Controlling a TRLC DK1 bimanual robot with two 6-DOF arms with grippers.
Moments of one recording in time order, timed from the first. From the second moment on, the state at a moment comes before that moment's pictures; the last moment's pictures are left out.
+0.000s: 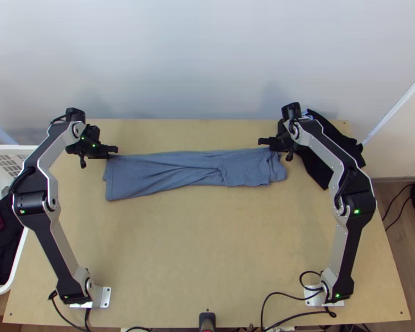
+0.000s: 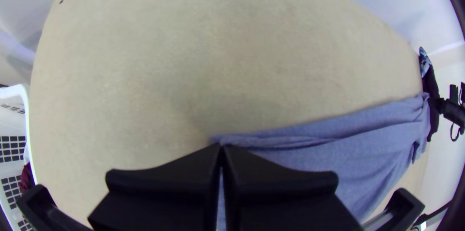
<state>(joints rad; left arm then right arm) 0.17 2.15 1.76 -0.81 0.16 0.15 0.18 2.16 1.77 -0.70 -0.07 0.22</state>
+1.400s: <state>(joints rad) 0.36 1.91 1.43 -0.85 0.63 0.18 0.15 1.63 1.90 -0.83 -0.61 0.49</state>
